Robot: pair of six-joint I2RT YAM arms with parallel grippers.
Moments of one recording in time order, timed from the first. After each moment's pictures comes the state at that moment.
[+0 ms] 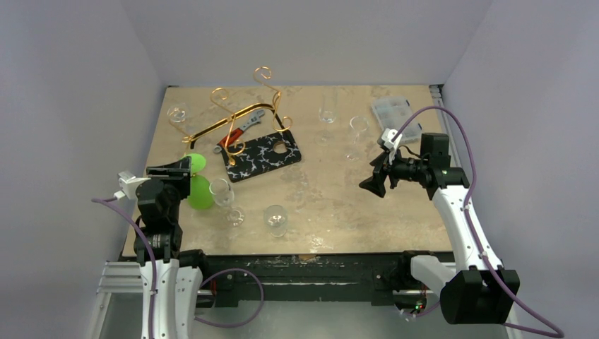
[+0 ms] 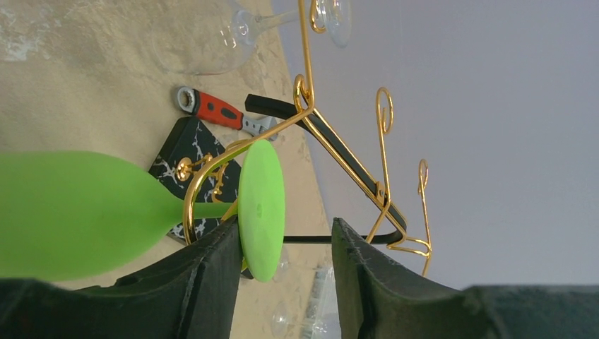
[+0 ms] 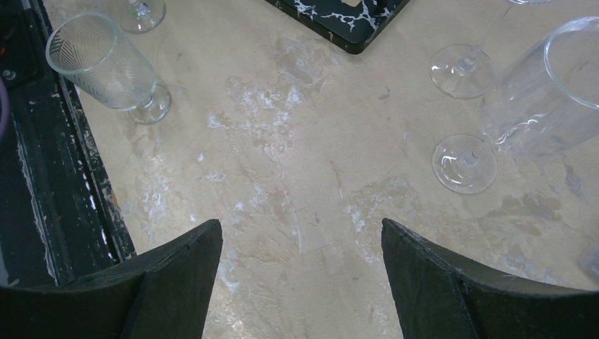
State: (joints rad) left arm 0.16 0.42 0.59 -0.45 -0.09 -1.30; right arm -0.01 1.05 0.89 -0.66 -0.92 -0.61
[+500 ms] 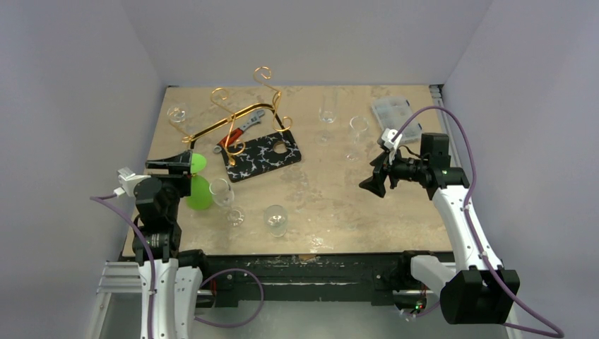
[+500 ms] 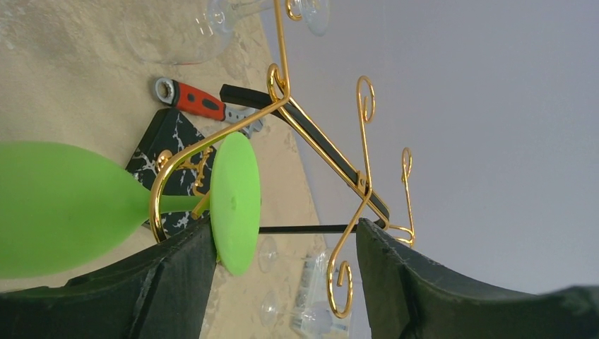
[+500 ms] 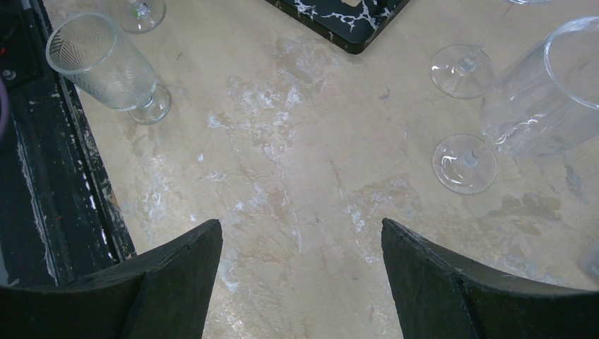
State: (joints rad) left arm 0.16 0.43 0.61 -0.43 -0.06 -1.31; right arm -0.01 1.05 0.89 -0.66 -0.92 -0.61
